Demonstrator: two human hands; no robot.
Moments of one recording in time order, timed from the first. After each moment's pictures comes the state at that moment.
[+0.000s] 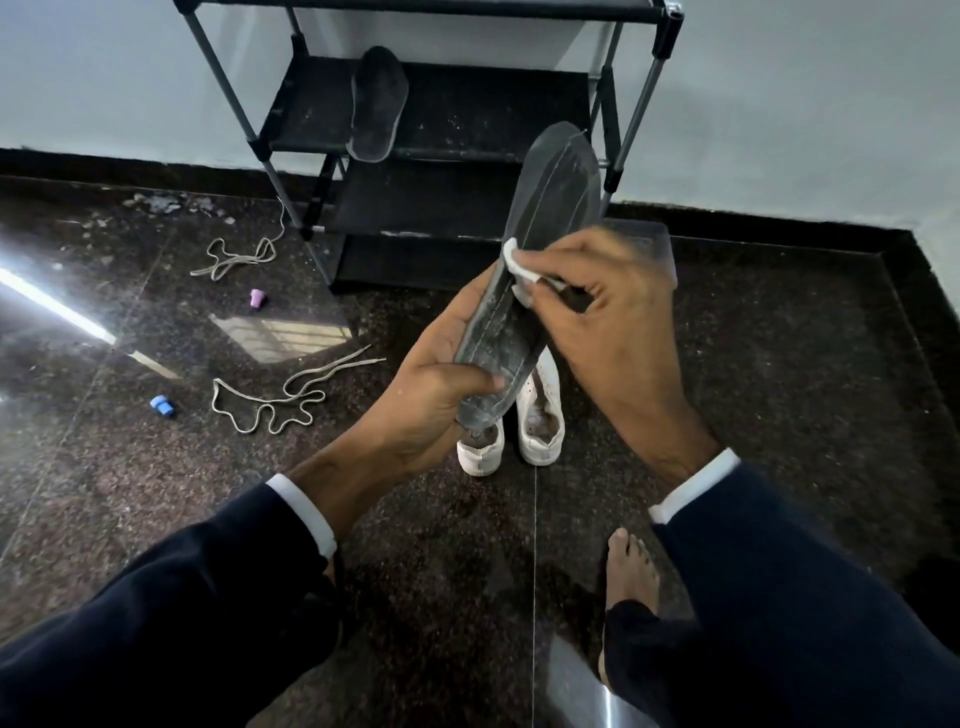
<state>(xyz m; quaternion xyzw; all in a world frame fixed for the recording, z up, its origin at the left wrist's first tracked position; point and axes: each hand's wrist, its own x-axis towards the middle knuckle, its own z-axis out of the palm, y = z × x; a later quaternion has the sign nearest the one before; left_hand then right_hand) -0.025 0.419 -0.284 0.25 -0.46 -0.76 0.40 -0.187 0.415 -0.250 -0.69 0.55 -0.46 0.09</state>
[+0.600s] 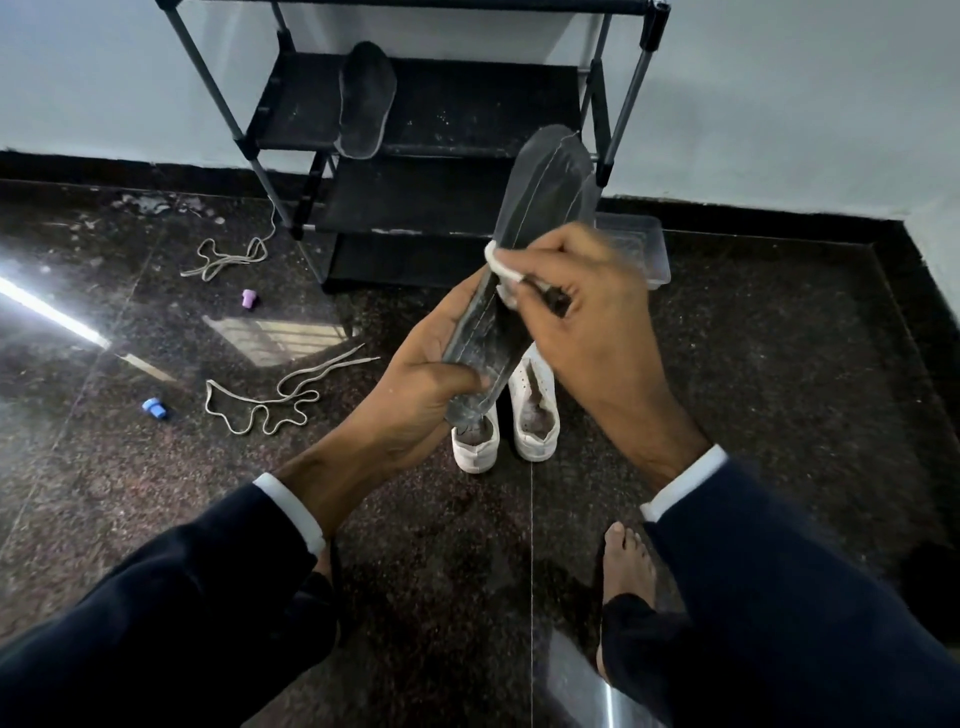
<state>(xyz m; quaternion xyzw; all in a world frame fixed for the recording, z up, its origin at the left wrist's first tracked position) -0.024 0.418 -0.286 0.27 -0.48 -0.74 0.39 -0.185 0.418 -0.250 -0.71 0.54 -0.43 0.11</state>
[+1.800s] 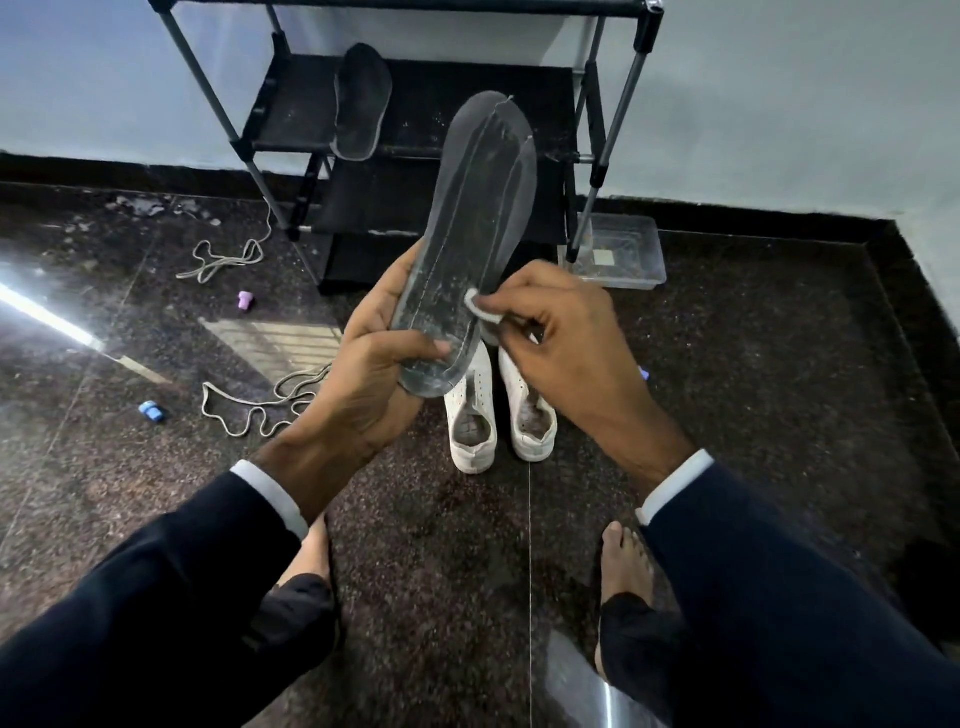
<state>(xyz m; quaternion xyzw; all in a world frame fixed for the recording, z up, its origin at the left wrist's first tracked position) -0.003 0.400 -0.284 0.27 -0.40 -0.74 0.47 -0.183 0.421 -0.265 -0.74 0.53 -0.38 0.18</state>
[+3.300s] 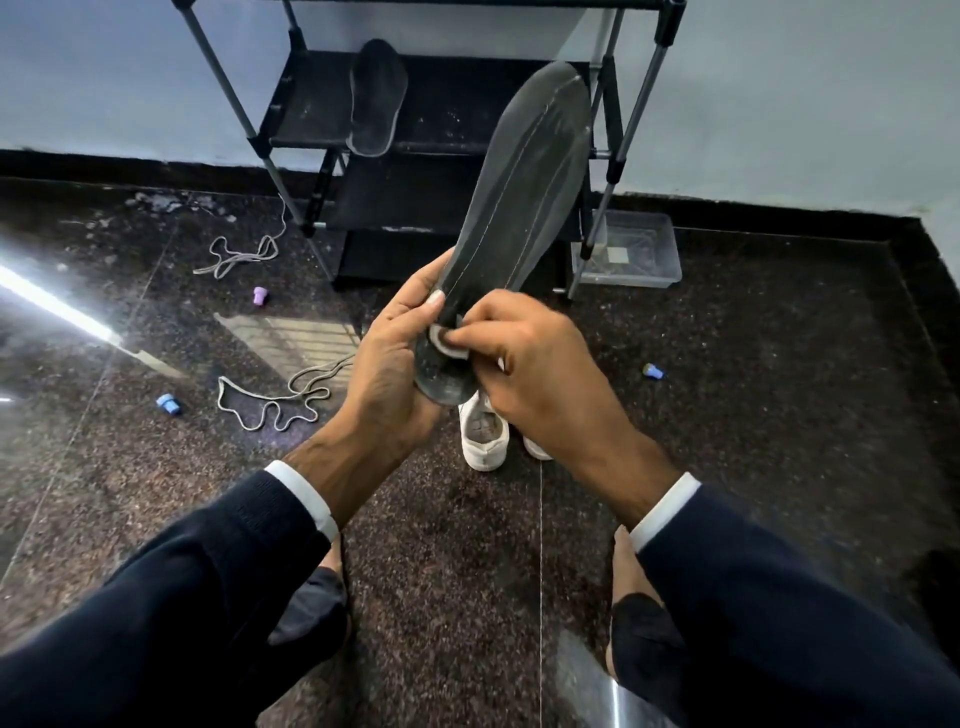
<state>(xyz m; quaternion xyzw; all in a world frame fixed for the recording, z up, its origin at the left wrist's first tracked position) -0.012 0.408 -0.279 0.30 -0.24 -0.77 0.51 -0.150 0.435 -0.270 -0.79 0.50 -0.32 0.13</state>
